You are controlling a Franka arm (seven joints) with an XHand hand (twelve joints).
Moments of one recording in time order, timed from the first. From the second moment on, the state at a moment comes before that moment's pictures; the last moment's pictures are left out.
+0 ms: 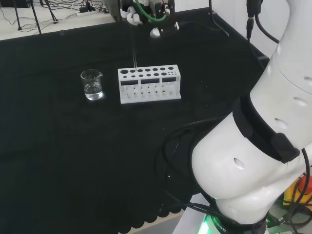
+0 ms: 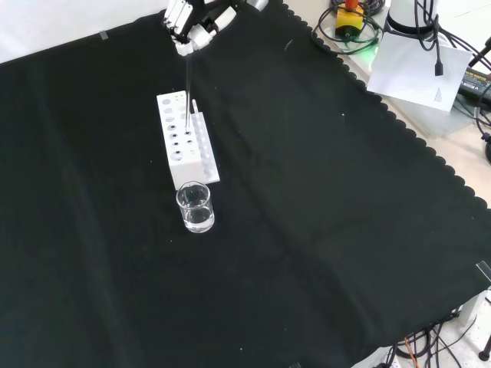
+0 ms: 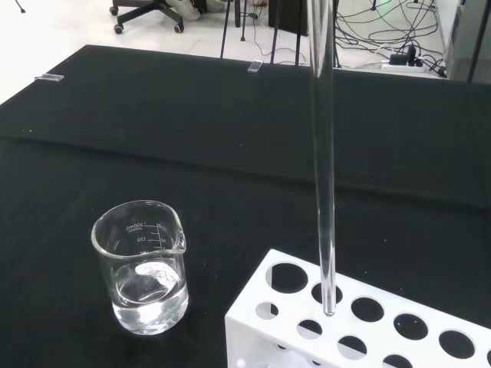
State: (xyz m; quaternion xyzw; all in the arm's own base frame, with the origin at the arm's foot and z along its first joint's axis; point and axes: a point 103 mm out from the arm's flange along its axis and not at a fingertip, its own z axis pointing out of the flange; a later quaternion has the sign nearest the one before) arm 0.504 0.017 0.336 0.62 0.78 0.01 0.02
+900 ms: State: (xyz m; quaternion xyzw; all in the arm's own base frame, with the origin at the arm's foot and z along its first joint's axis) arm 0.512 0.023 0.320 0.62 0.79 0.00 0.01
